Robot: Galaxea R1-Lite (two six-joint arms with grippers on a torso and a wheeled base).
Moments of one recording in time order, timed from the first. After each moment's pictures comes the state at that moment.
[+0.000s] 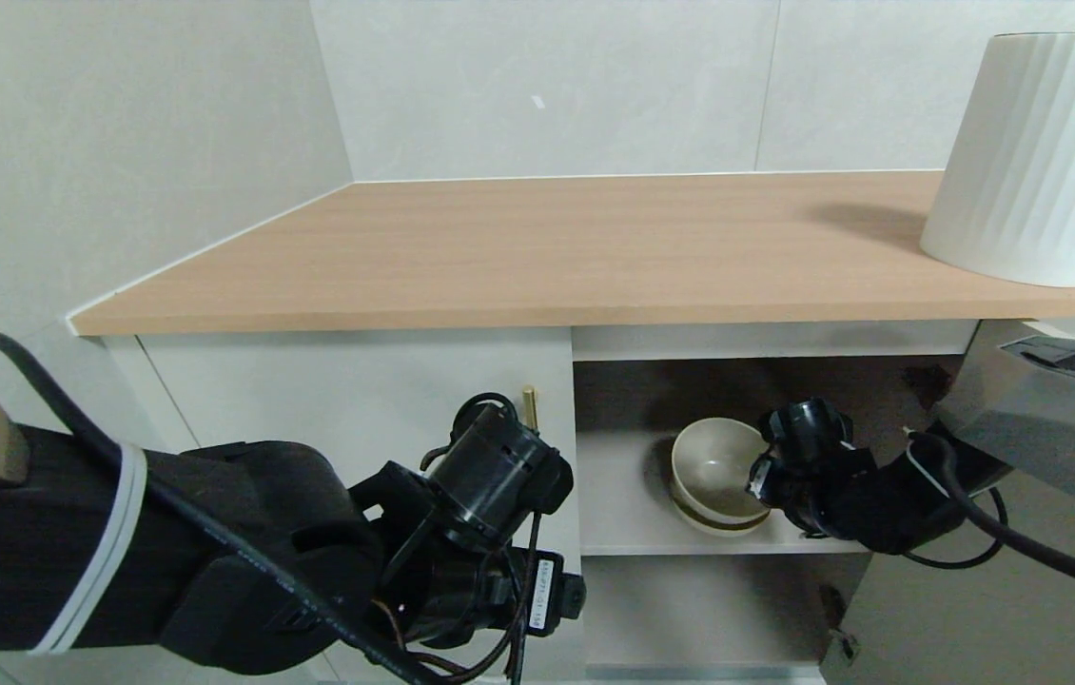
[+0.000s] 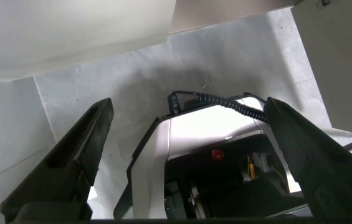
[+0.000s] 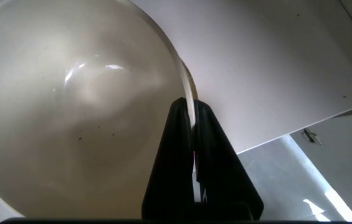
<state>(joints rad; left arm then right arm) -0.81 1.86 -1.02 0.18 0.22 -0.55 0.37 2.28 -1.02 -0.51 -0.40 0.72</state>
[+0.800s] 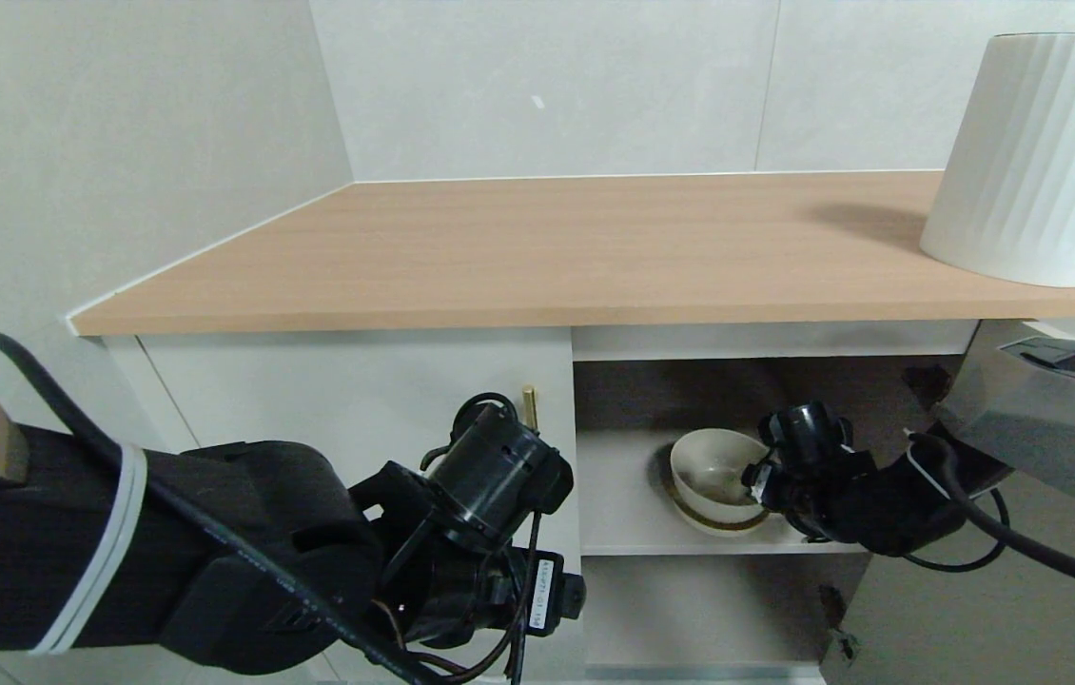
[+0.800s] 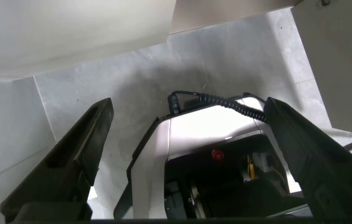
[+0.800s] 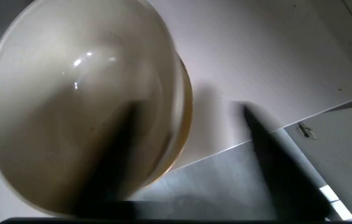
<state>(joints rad) -0.81 1.86 -1.02 0.18 0.22 -0.55 0.37 2.28 -1.01 -0.49 -0.40 0.72</state>
